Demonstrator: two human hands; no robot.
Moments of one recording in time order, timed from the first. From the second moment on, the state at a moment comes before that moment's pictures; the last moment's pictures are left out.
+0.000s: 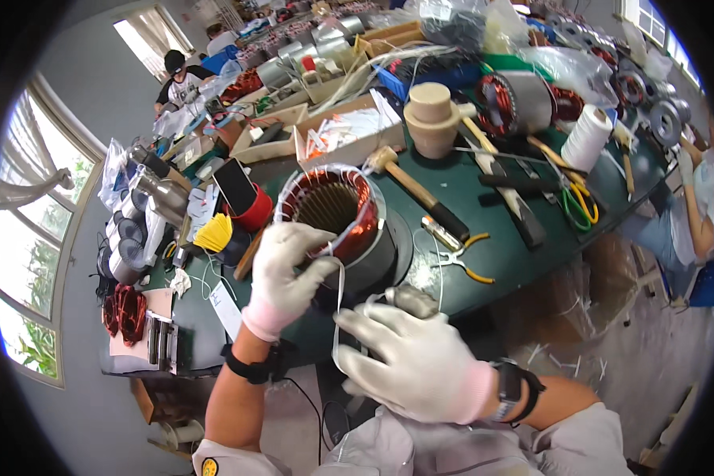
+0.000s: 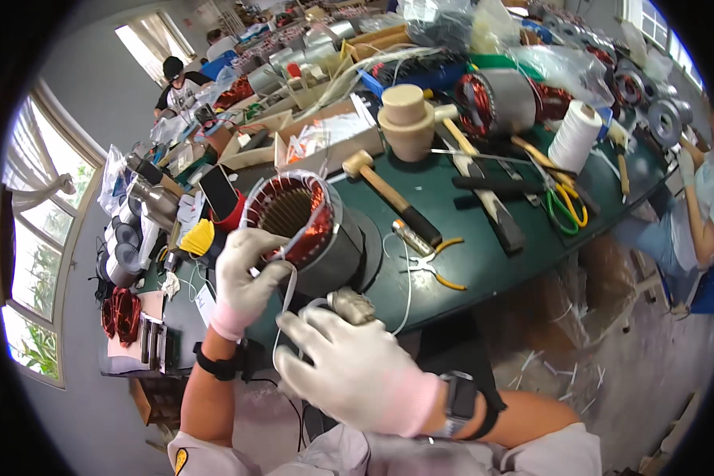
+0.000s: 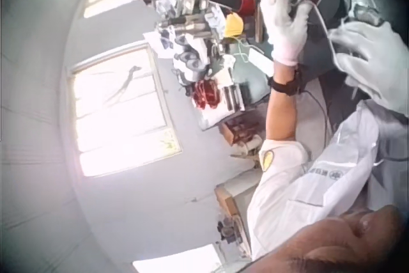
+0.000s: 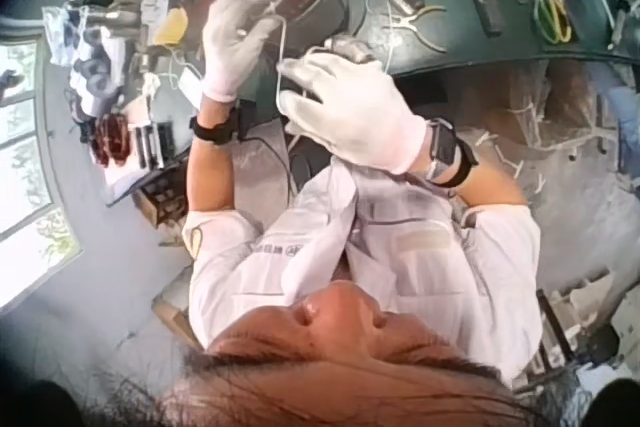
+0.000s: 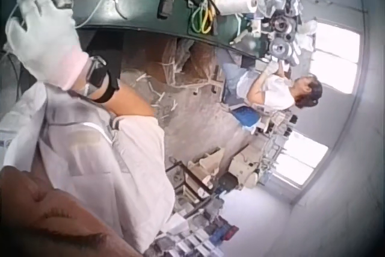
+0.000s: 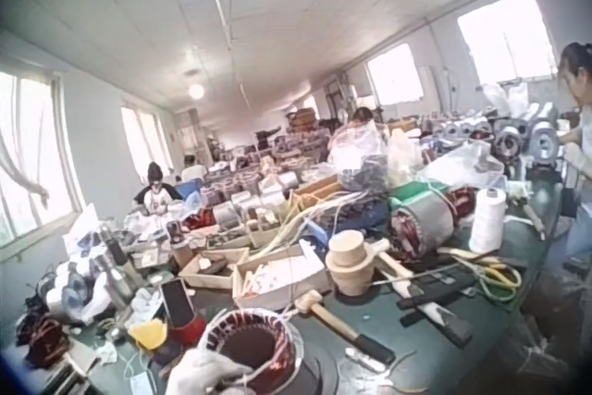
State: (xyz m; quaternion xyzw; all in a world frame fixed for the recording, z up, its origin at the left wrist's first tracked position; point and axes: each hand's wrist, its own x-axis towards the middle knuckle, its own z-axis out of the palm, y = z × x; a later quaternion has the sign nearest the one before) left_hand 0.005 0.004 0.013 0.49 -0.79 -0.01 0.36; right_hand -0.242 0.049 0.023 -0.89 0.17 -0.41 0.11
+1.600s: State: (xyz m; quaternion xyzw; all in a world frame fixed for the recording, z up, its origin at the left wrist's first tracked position) left_hand 0.004 0.017 0.017 0.49 -0.78 -0.06 0.39; right_hand -0.238 0.017 -0.012 -0.57 0.28 -0.48 0.60
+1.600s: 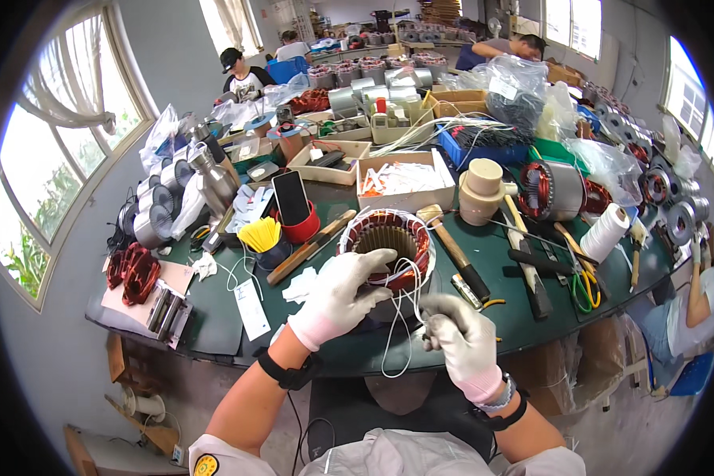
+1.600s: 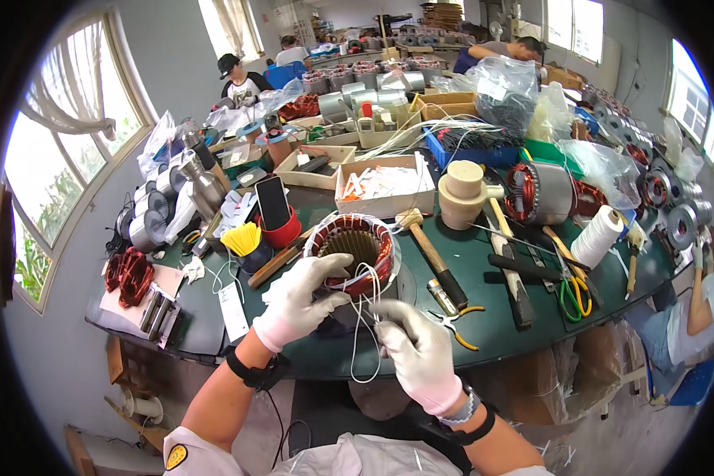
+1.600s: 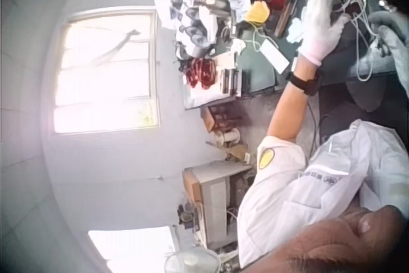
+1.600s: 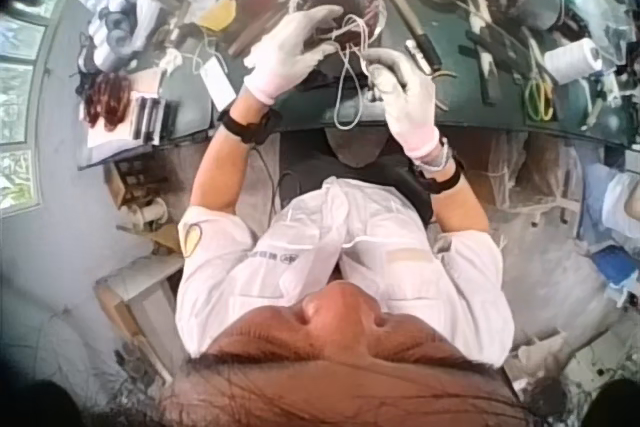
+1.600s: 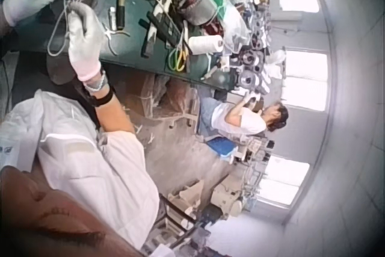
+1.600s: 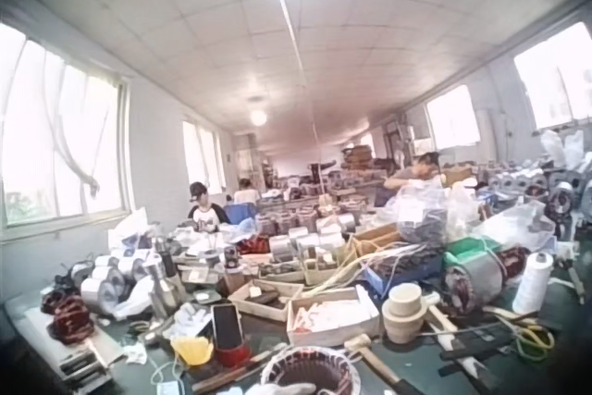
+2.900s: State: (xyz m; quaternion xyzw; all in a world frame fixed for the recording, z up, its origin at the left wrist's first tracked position) left_hand -0.012 0.015 0.009 0.45 -0.80 0.01 0.41; right_hand -0.435 0.084 -0.168 -0.75 0.55 -0.31 0.19
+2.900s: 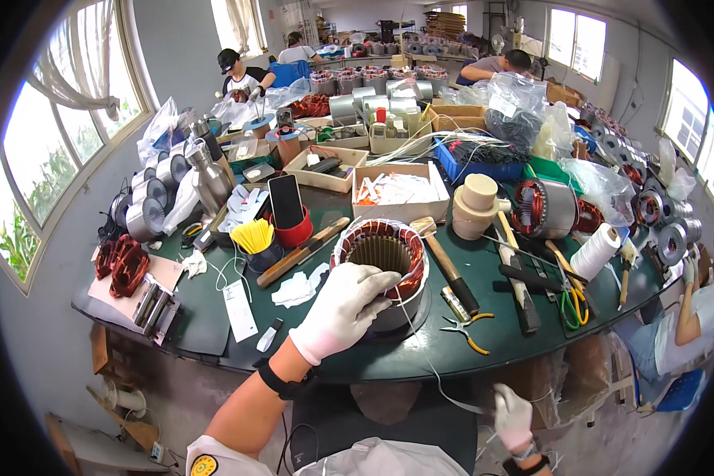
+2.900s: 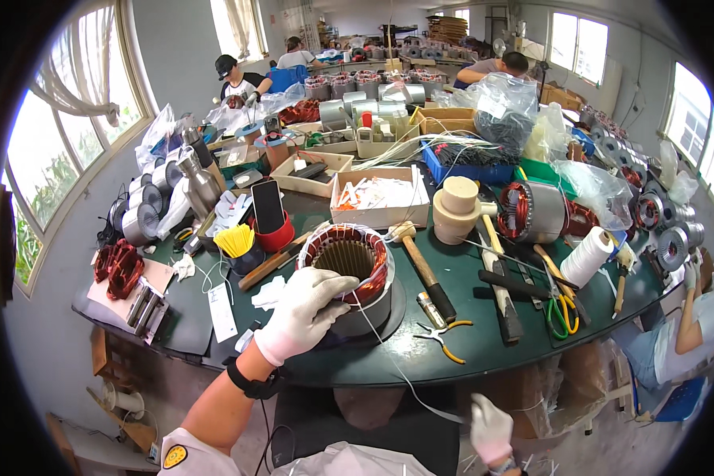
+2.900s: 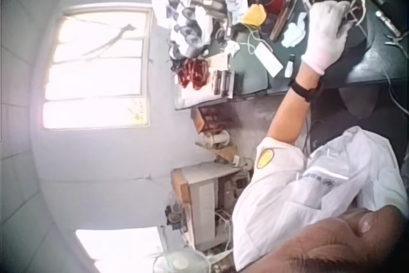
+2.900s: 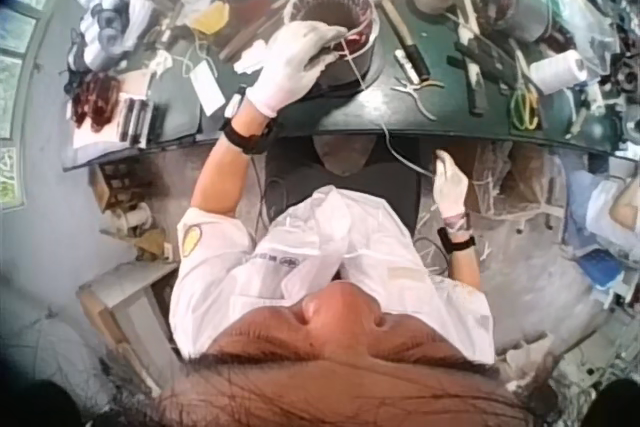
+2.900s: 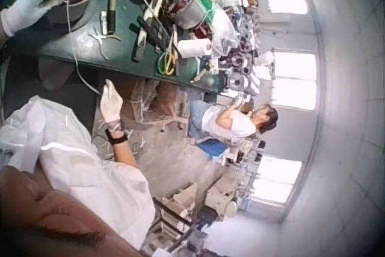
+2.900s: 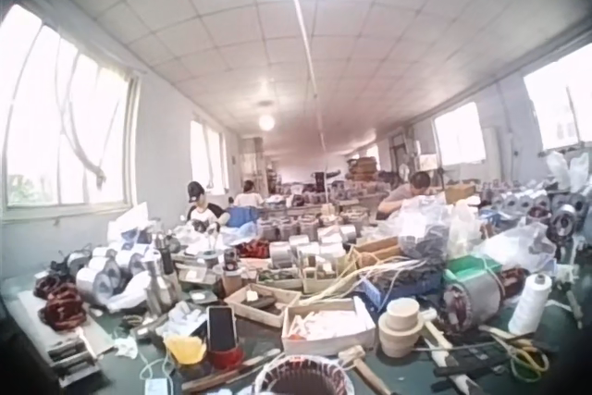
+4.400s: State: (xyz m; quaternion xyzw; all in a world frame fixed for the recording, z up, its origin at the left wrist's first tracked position) left_hand -0.005 0.021 0.019 0.47 -0.82 0.03 0.33; right_hand -0.279 0.034 -0.005 -0.78 0.39 -0.39 0.30
